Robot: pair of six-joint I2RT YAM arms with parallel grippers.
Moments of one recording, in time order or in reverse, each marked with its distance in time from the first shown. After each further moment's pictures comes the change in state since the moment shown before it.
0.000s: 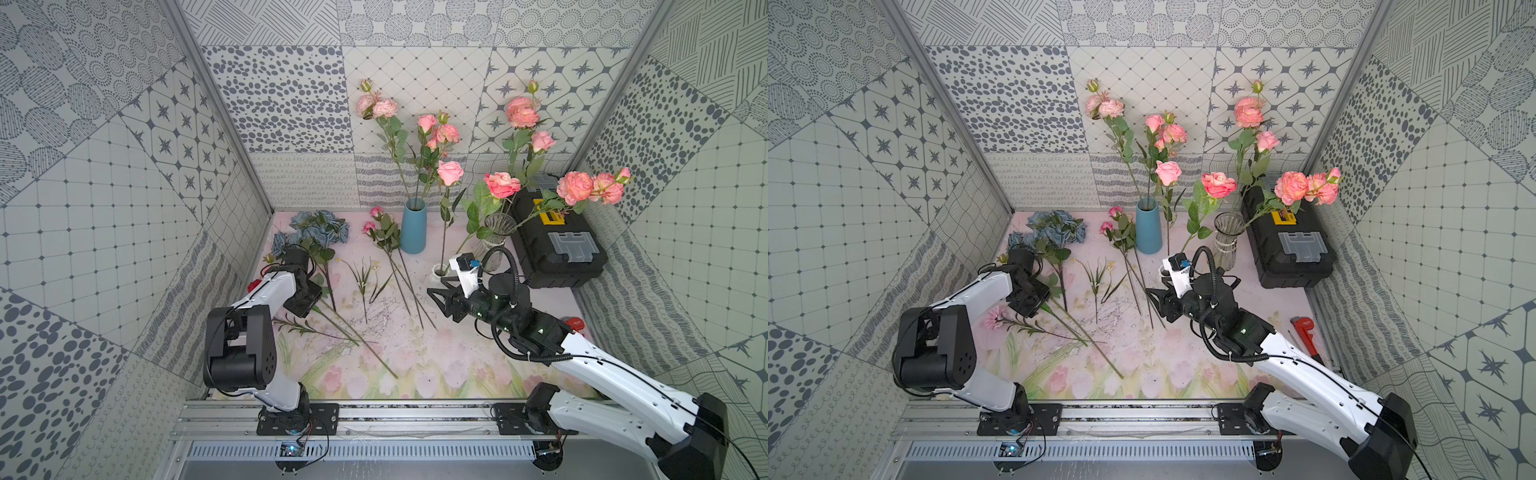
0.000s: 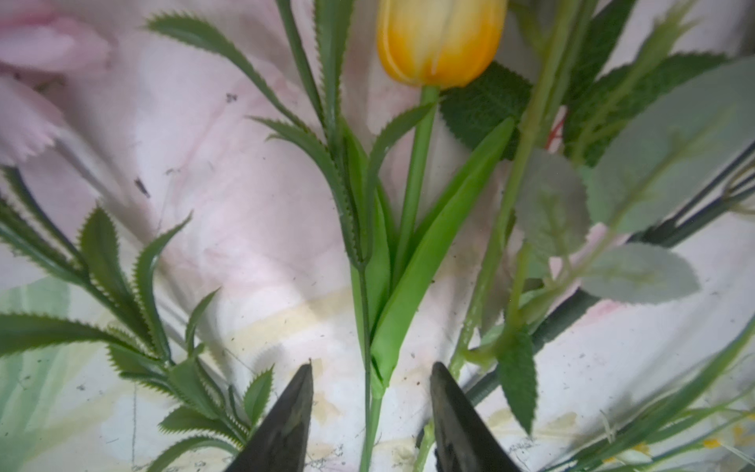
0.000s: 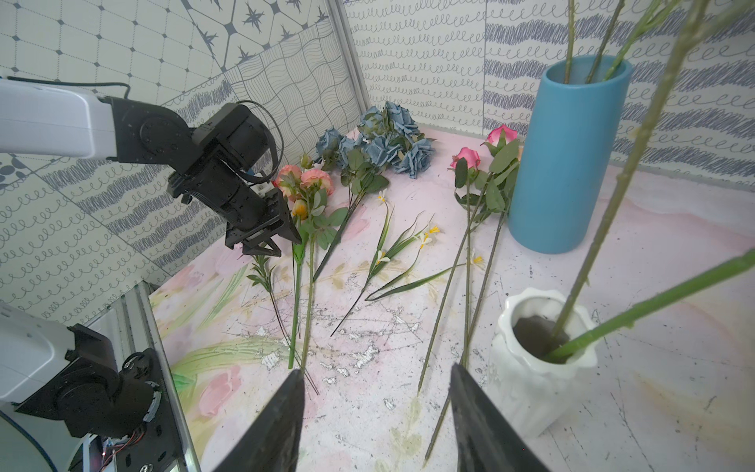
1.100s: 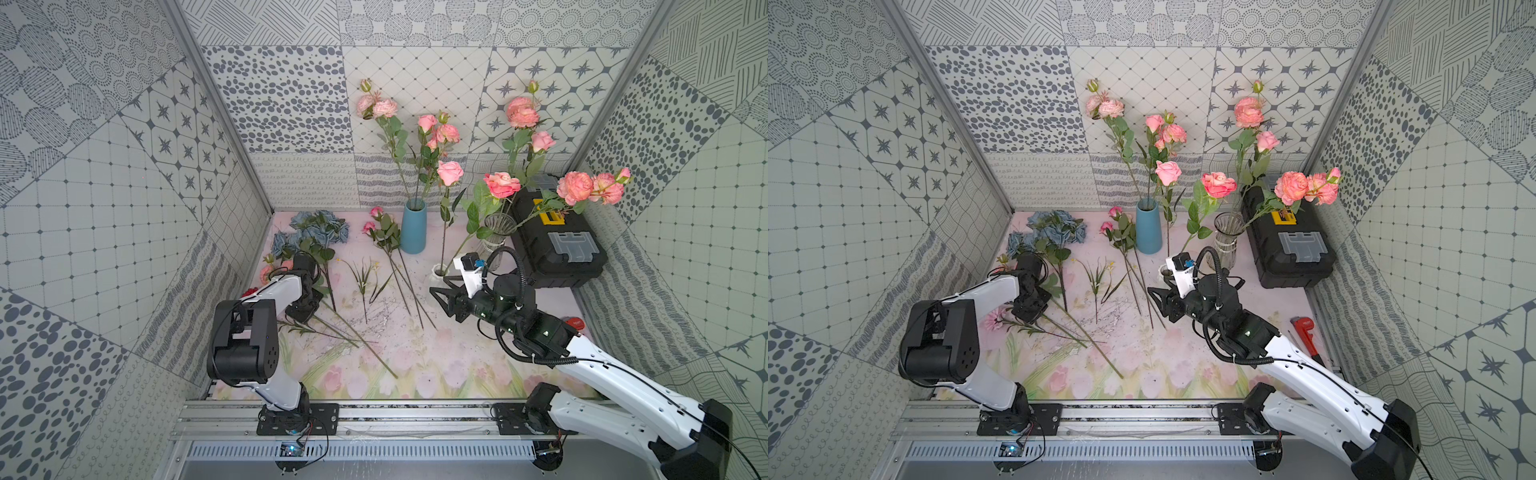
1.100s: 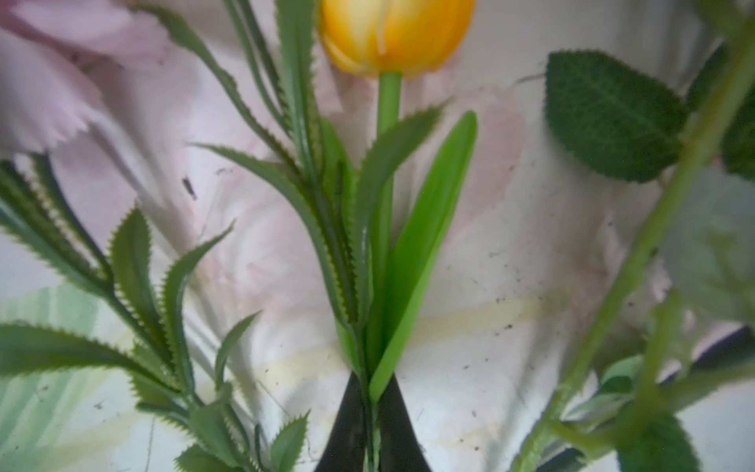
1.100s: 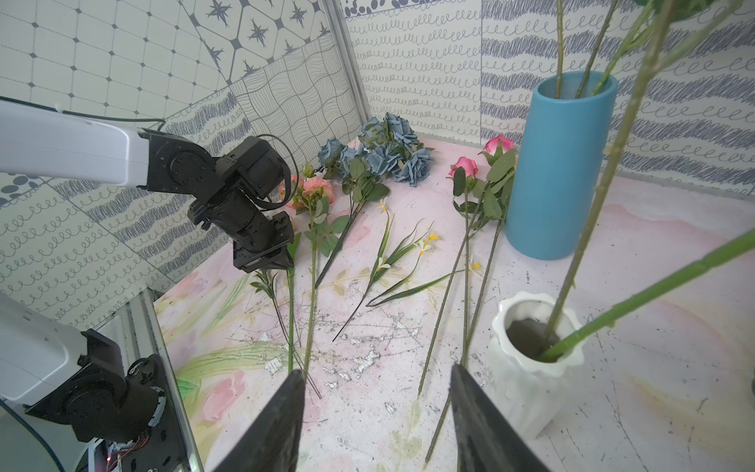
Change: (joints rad) left arm -0.046 0.019 -0.056 0.040 -0.112 -0.077; right arm -0.005 -0.029 0.000 -0.010 0.000 0.004
